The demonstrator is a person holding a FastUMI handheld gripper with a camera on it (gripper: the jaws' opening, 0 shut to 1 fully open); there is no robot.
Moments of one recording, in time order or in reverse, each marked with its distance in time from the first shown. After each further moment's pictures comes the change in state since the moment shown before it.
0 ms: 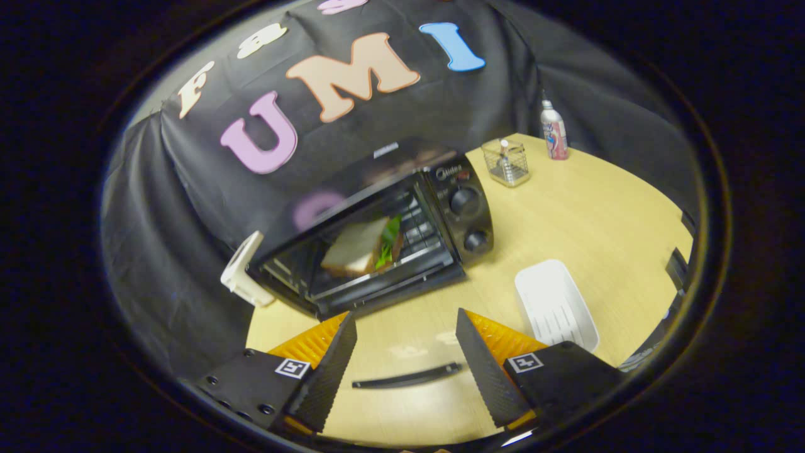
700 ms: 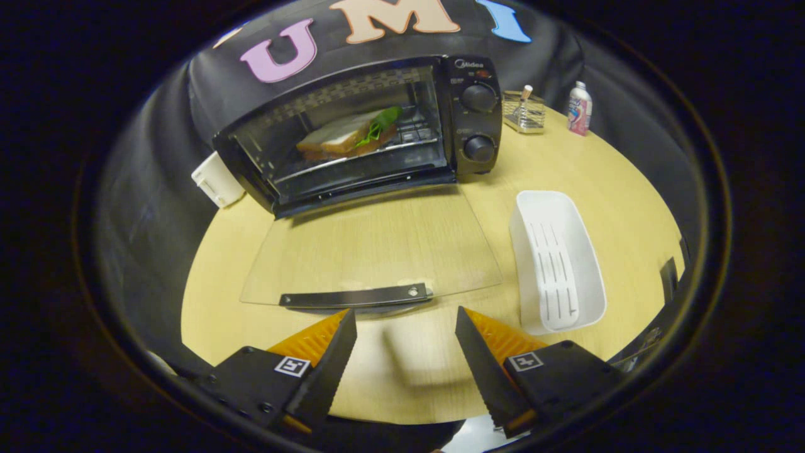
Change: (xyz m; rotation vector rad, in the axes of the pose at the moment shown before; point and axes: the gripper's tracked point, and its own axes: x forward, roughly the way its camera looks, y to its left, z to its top) arm 0.022 -0.045 -0.092 -0.261 0.227 -0.089
